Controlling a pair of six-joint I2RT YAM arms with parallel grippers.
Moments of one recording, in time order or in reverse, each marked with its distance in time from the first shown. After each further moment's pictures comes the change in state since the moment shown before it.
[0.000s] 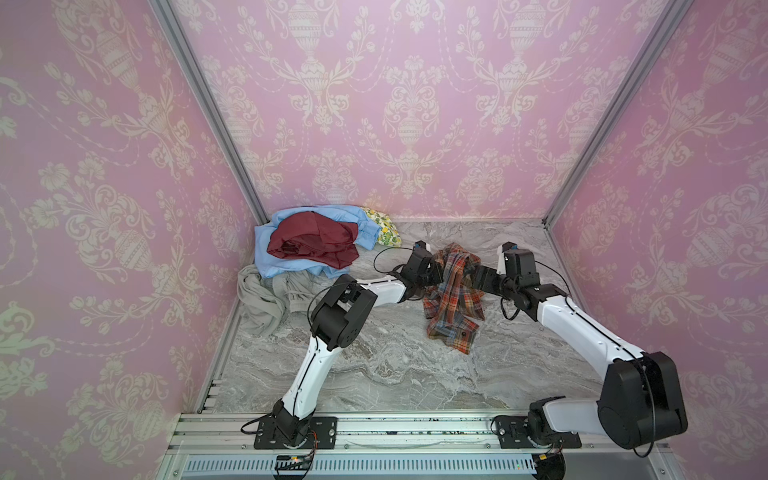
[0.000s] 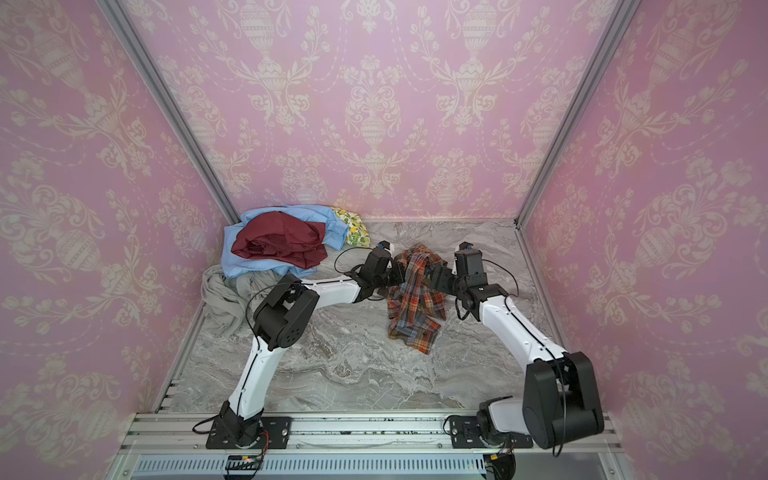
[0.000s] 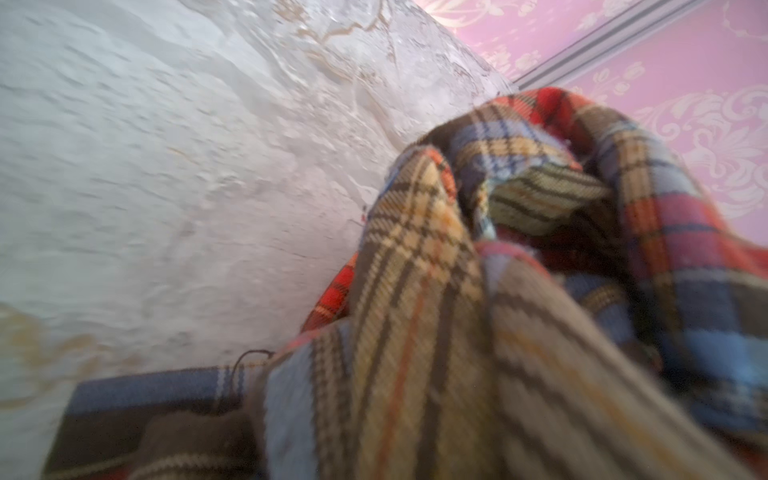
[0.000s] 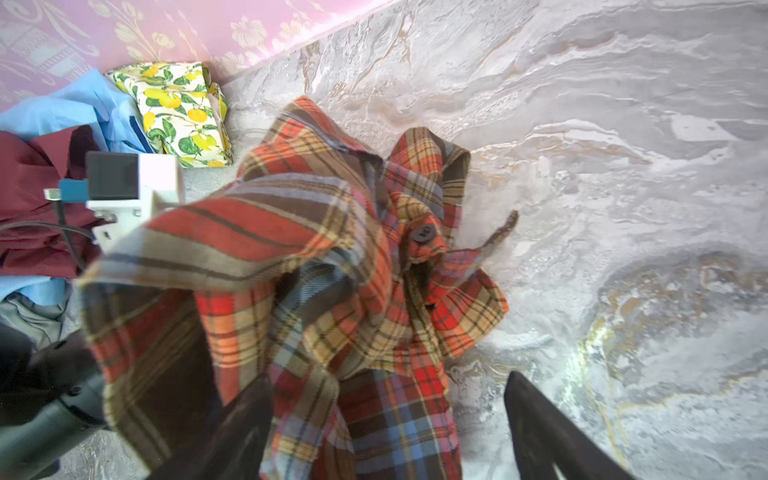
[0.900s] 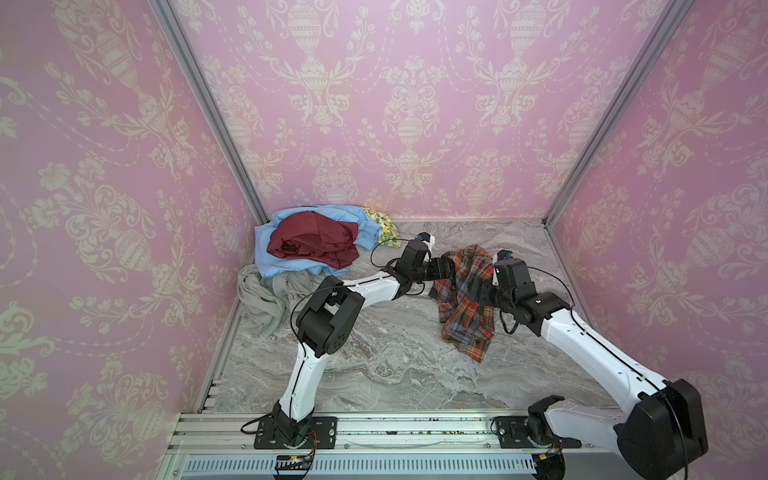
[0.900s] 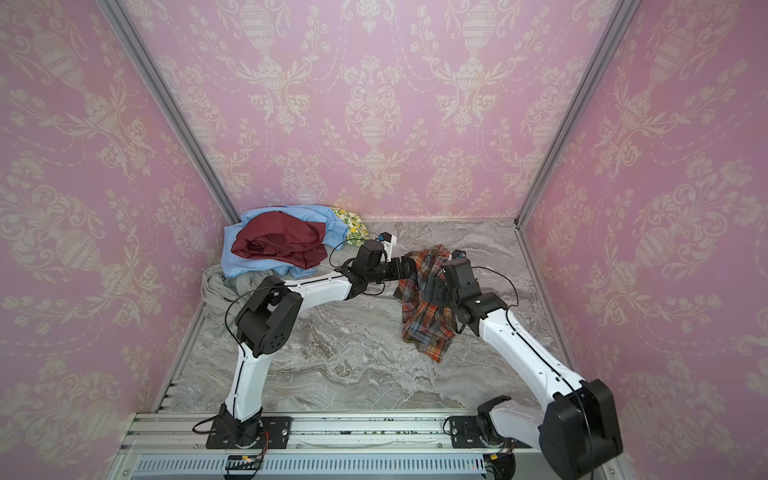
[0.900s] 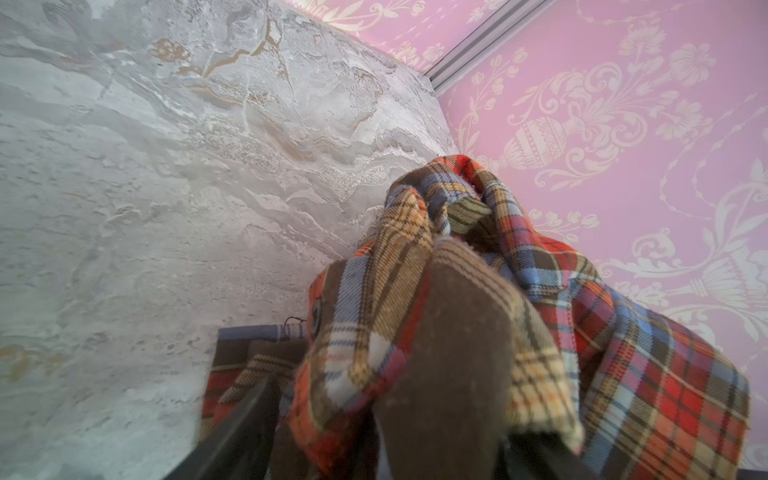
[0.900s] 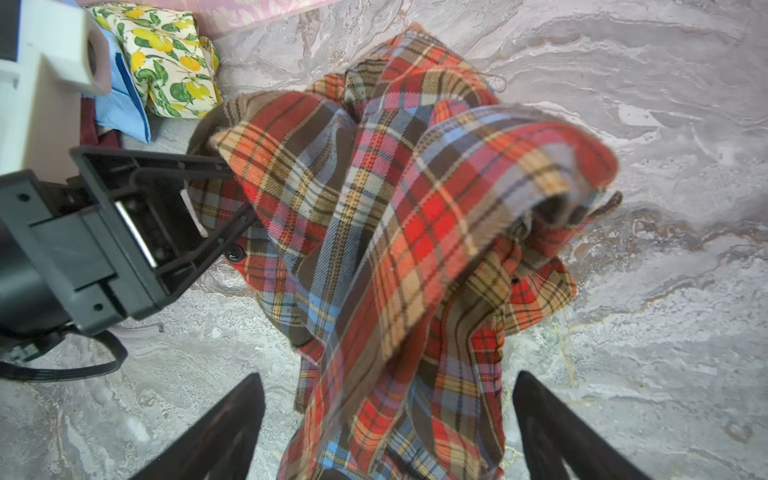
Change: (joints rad) left arm 0.037 -0.164 -0.101 0.014 0.172 0.082; right arm 0.172 -0.111 0.002 -0.184 0.201 0.011
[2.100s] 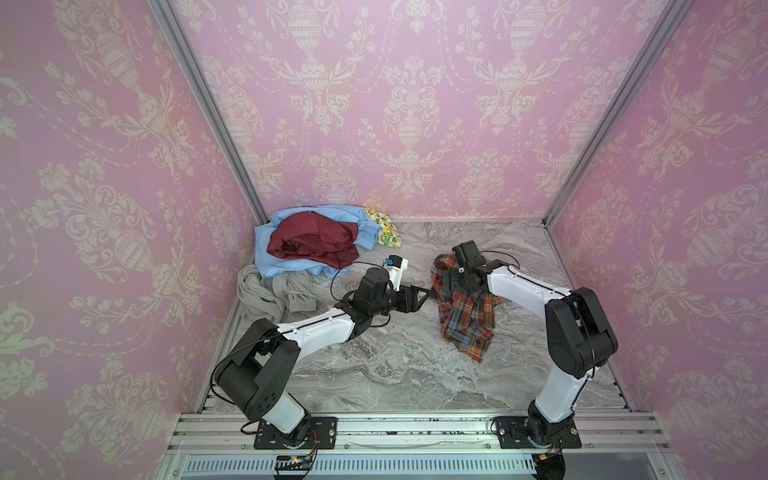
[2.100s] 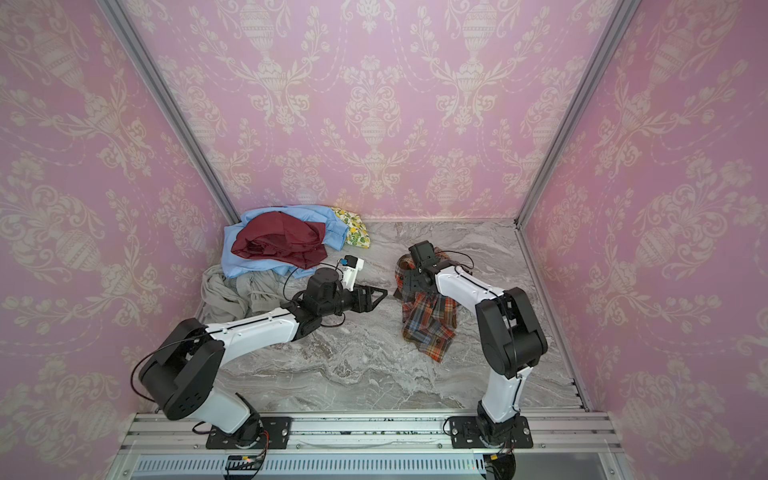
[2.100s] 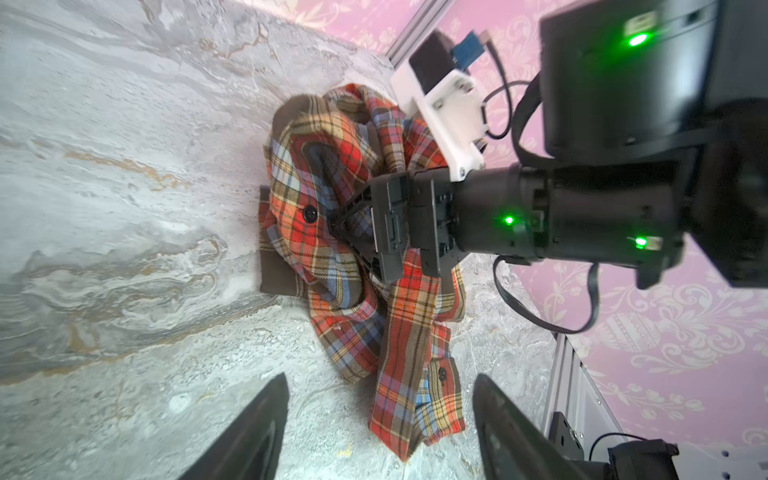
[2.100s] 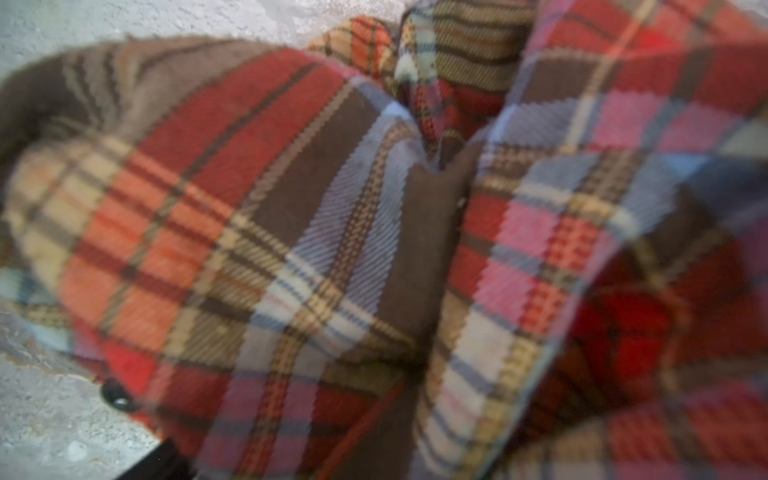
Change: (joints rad) left arm 0.016 -0.644 -0.682 0.099 0.009 0.143; right arm 0.009 0.599 0.347 -0.010 0.022 -0.124
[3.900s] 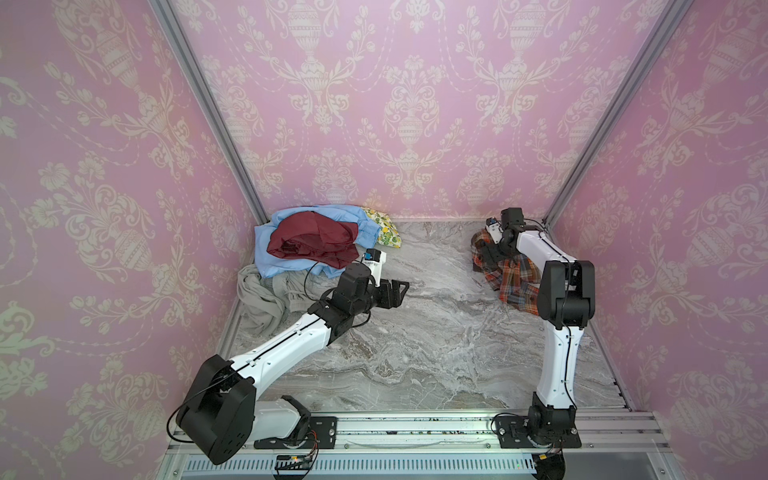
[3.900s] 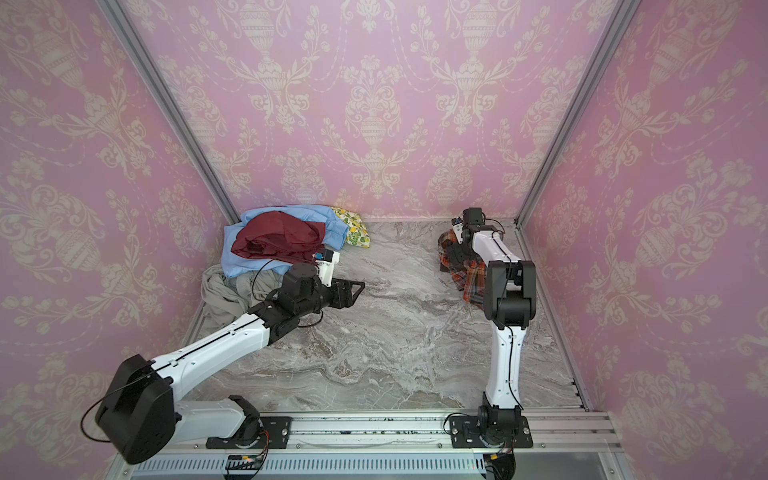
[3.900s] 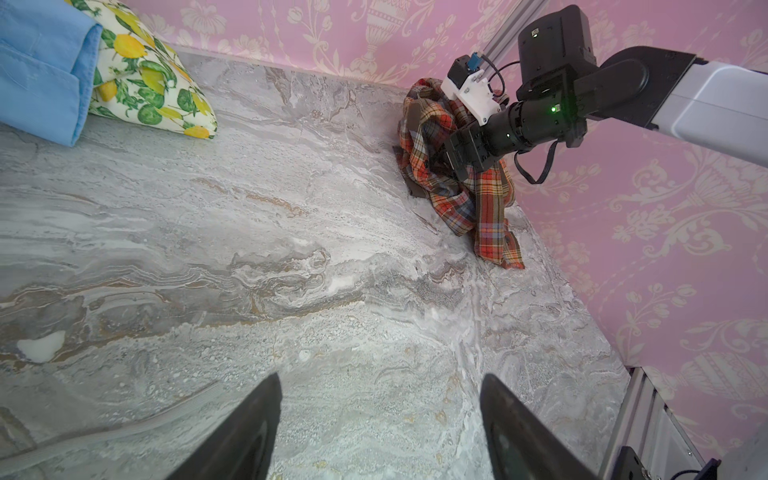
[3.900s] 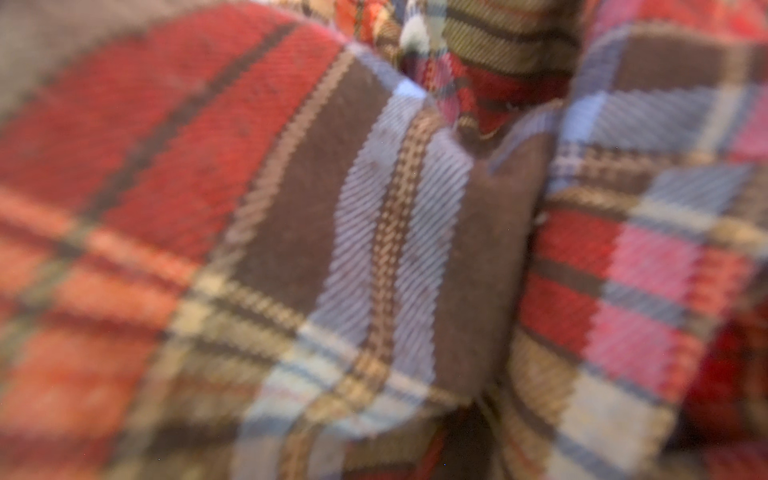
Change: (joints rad) left arm 0.066 -0.227 0.017 -0.311 -0.150 0.117; right arm -0.399 0.435 0.594 -0.169 -0.077 -0.713
